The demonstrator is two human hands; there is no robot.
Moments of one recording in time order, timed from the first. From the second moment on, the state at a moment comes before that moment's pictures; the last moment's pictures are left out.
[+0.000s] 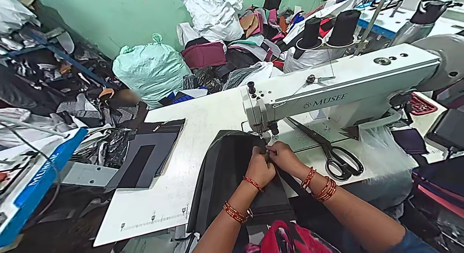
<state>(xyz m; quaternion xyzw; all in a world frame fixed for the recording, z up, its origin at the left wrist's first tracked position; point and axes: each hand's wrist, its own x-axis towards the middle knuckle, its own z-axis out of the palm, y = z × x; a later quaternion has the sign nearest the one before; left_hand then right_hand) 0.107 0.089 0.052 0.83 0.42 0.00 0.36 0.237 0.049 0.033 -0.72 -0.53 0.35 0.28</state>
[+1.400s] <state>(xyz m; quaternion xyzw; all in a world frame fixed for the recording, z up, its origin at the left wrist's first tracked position) 0.122 0.114 0.044 0.88 0.45 -0.09 0.13 0.211 0.042 0.015 -0.75 -0.60 0.21 0.20</state>
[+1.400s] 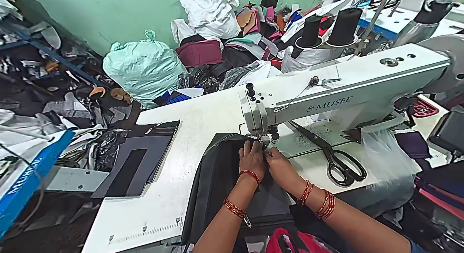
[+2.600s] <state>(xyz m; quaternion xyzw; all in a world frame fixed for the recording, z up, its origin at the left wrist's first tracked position) 0.112 0.133 0.025 0.92 0.36 0.01 0.14 0.219 0.064 0.036 -0.75 -0.57 0.30 0.15</state>
